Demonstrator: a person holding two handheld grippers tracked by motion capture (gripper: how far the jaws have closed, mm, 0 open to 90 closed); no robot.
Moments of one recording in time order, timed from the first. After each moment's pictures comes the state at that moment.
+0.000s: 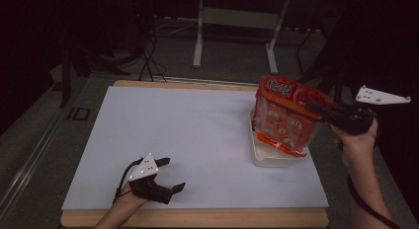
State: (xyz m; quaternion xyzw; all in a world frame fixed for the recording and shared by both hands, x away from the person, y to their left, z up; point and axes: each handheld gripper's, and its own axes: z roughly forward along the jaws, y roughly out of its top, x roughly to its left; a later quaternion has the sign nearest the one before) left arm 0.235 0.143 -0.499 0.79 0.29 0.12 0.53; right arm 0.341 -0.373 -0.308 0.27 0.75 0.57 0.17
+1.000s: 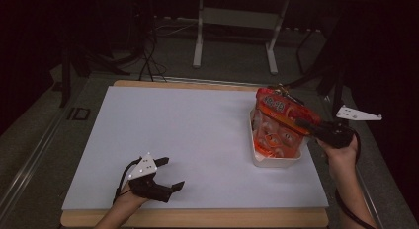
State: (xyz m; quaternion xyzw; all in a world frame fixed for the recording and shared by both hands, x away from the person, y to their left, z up) left arm 0.238 0.146 -0.504 0.78 0.30 0.12 0.53; right arm 0.349 -0.381 -0.383 0.34 0.75 0.56 0.13
